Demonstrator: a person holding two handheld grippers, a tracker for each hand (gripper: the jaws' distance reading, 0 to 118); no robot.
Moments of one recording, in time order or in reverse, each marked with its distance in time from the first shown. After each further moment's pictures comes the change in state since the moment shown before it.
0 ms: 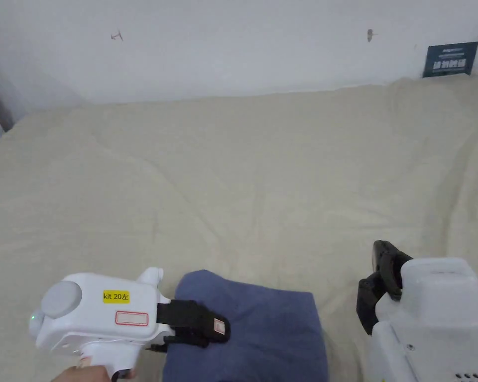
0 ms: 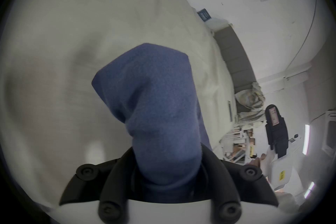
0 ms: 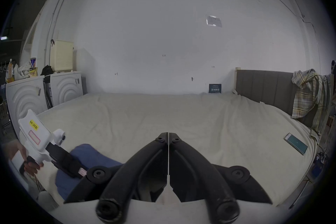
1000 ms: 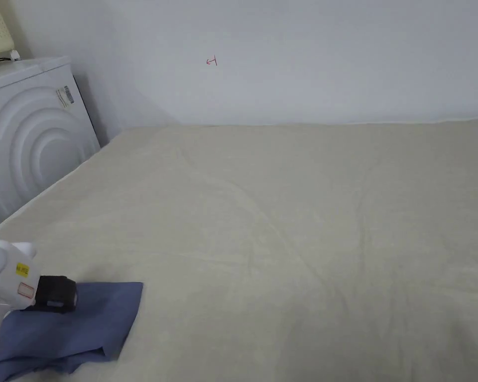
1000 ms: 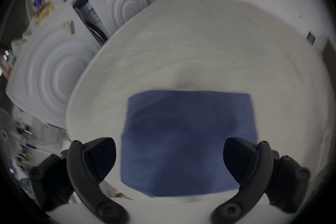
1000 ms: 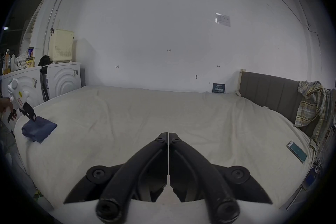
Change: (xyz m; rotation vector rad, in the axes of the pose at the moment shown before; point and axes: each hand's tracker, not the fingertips) left arm -0.173 0.089 0.224 0.258 0.923 0.070; right arm -0.040 0.021 -0.041 -0.059 -0.021 0.061
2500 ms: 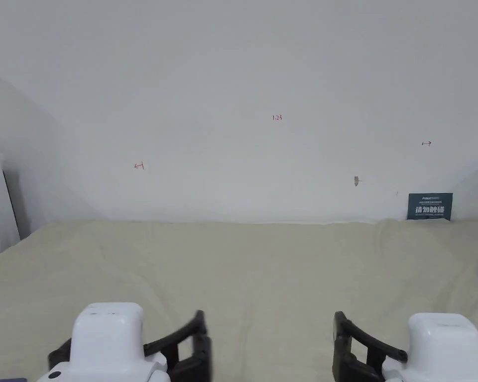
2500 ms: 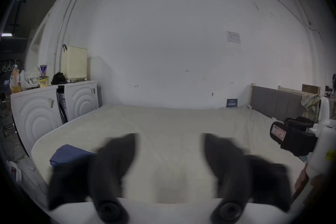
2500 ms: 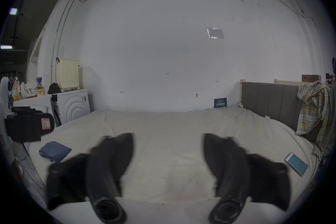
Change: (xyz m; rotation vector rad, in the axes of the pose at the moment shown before) left arm 0.343 -0.228 0.269 0.966 -0.314 -0.136; right arm 0.102 0.053 0.048 0.135 0.103 -0.115
